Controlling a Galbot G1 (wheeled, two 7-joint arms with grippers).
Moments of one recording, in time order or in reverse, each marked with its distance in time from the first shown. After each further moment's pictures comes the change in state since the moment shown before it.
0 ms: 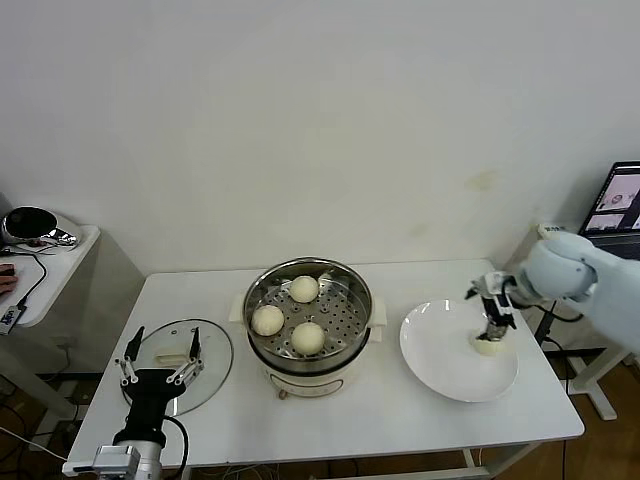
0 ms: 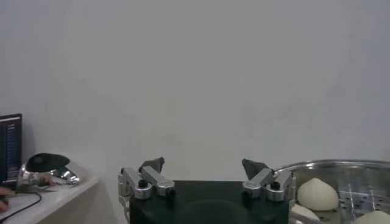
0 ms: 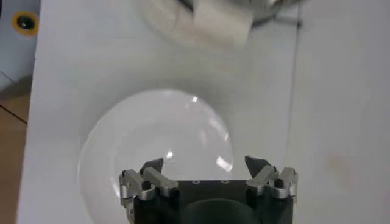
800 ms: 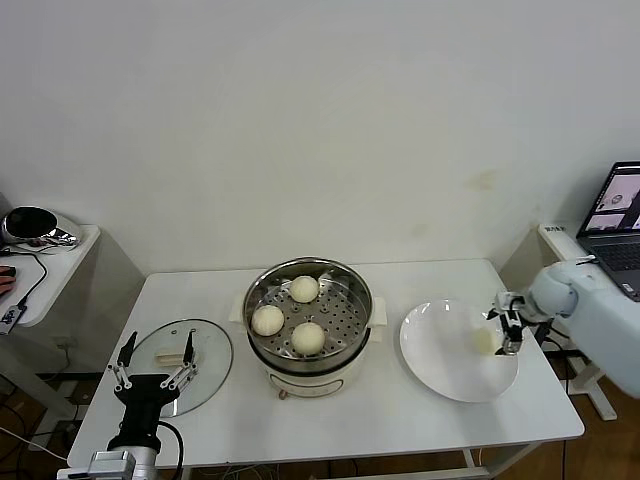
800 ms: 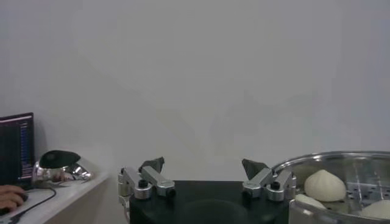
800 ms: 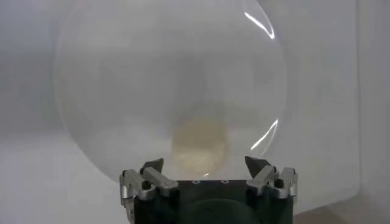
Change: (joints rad) left arm 0.024 -0.021 -0.023 -0.006 0.014 0.001 0.000; right arm -0.333 0.242 0.356 -0.460 -0.248 0.198 -0.036
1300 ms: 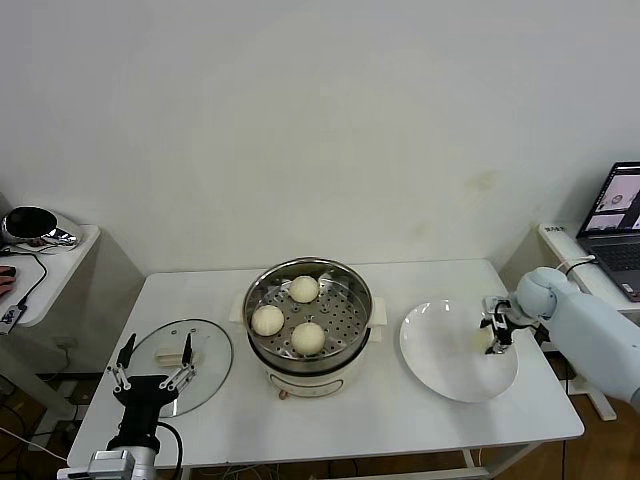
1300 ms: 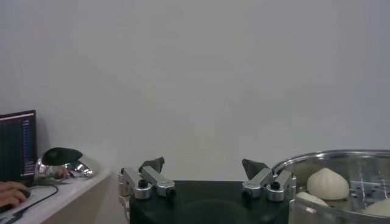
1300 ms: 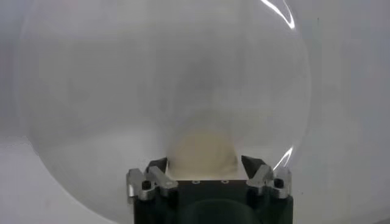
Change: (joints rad) left arm -0.002 0.000 -0.007 0.012 -0.008 -0.001 0.000; right arm -0.015 0.072 0.031 -0.086 -0.064 0.009 -0.005
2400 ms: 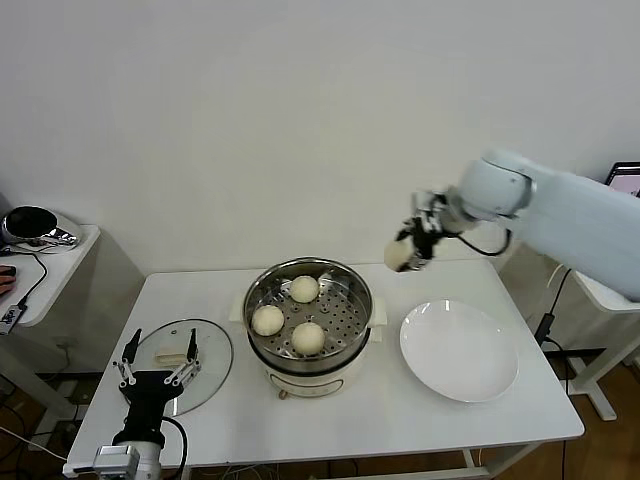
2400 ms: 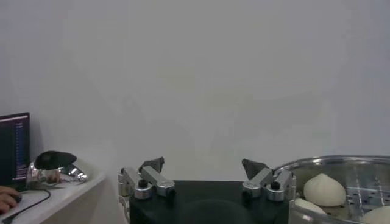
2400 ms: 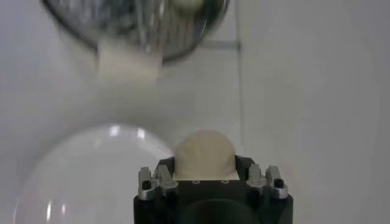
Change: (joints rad) left arm -0.027 -0.002 0.019 0.009 0.000 -0.006 0.004; right arm 0.799 0.064 -0.639 0.529 0.786 -0.434 0.178
